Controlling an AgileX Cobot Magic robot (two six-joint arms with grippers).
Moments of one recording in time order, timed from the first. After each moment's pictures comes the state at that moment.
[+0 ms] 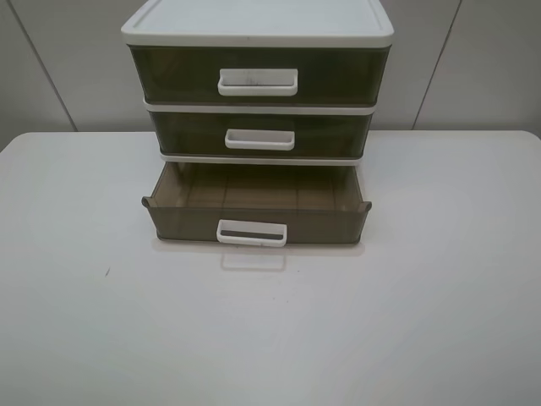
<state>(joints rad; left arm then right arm) -0.02 -0.01 -0.50 -0.05 1.06 0.11 -0.06 0.00 -0.52 0.00 1.06 0.05</state>
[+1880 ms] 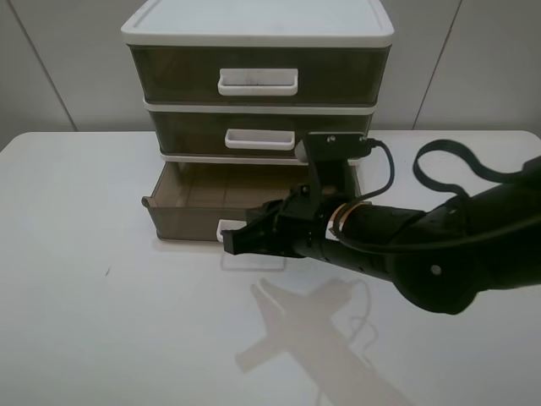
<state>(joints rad) -0.02 -0.01 -0.50 -0.05 1.06 0.11 0.90 1.73 -0.59 0.32 -0.52 0.16</state>
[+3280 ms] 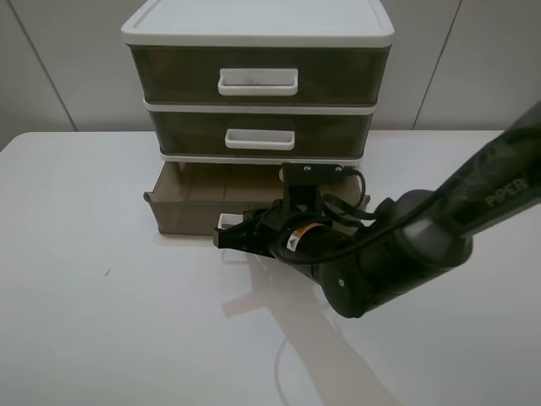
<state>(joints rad) -0.02 -0.01 -0.50 -0.05 1.06 0.11 0.90 2.06 -0.73 0.44 -0.74 0.18</state>
